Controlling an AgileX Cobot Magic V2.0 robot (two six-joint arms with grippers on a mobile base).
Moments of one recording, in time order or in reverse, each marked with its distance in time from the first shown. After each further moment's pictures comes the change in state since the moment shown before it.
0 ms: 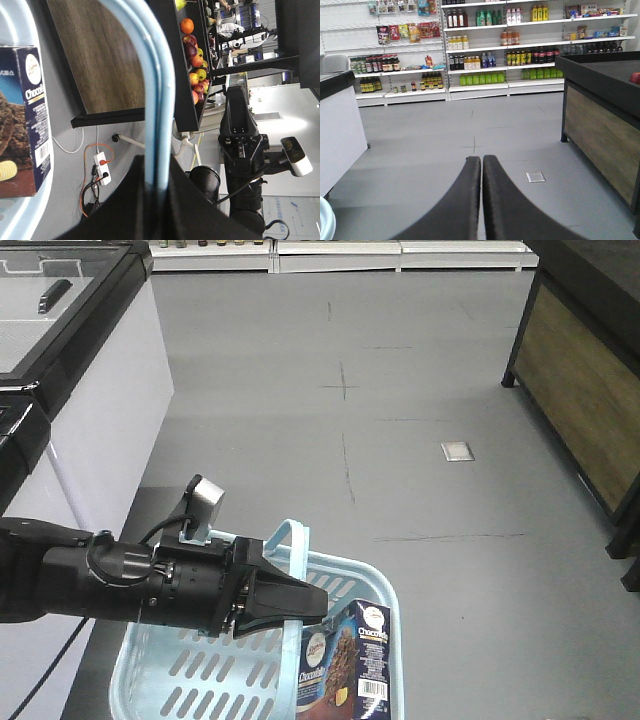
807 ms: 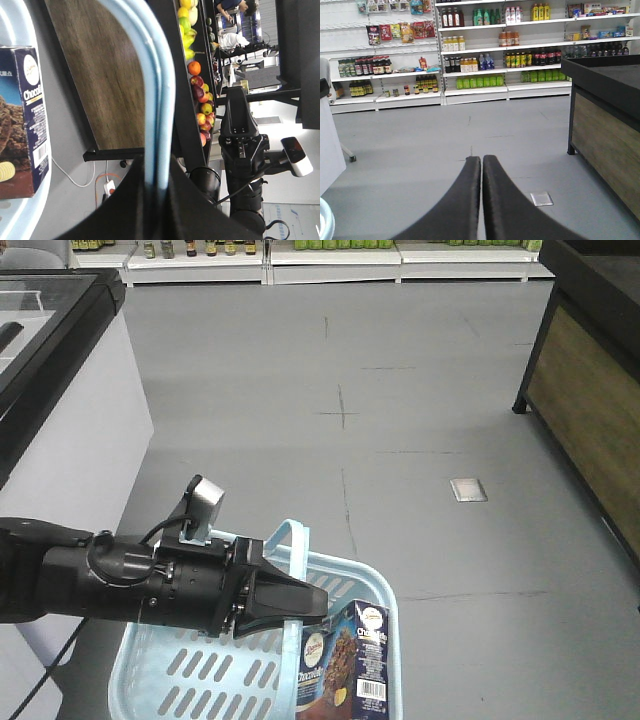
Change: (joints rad) left arm 0.000 0.000 0.000 0.000 0.000 0.001; right arm 0.000 0.000 0.000 0.000 0.000 0.000
